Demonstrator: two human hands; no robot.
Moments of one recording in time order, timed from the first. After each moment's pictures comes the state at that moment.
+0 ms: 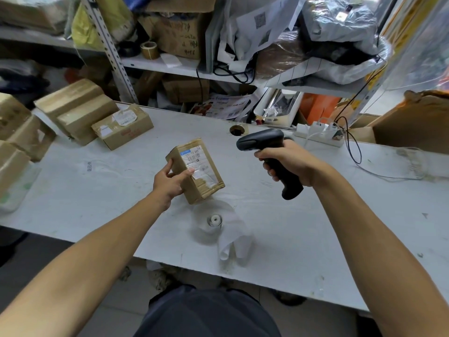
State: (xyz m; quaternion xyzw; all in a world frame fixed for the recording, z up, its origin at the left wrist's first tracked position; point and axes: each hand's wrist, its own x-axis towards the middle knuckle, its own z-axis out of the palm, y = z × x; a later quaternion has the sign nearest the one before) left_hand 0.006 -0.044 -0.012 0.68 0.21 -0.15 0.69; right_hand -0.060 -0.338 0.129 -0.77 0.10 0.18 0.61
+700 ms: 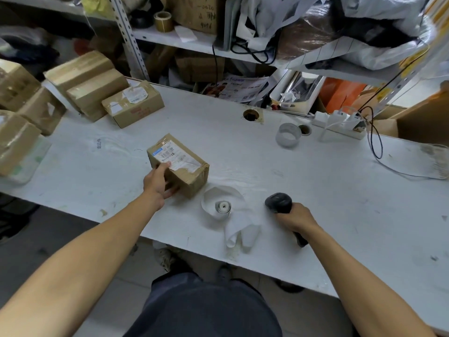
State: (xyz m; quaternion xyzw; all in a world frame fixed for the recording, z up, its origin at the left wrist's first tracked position) left_hand -0.015 0.007 -0.044 0.59 0.37 -0.12 0.71; right_hand -0.133 -0.349 -0.050 -0.86 0.30 0.26 0.33
